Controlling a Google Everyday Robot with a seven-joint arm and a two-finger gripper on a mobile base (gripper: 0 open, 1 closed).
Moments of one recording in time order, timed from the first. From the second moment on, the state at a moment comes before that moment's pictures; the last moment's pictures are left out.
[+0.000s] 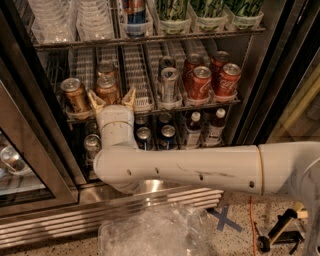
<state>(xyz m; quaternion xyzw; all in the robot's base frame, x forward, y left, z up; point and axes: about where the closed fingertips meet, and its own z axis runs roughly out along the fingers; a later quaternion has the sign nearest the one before) 0.659 0.130 0.850 -0.05 0.66 0.09 0.74</state>
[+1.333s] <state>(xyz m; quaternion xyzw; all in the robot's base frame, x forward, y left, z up) 0.679 0.132 0.854 -0.05 0.66 0.09 0.74</state>
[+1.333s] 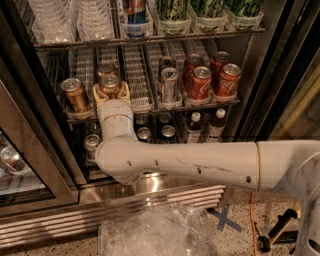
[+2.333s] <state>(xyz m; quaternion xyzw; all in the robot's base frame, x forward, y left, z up) 0.622 0.154 0.919 -0.09 0.59 0.11 0.79</state>
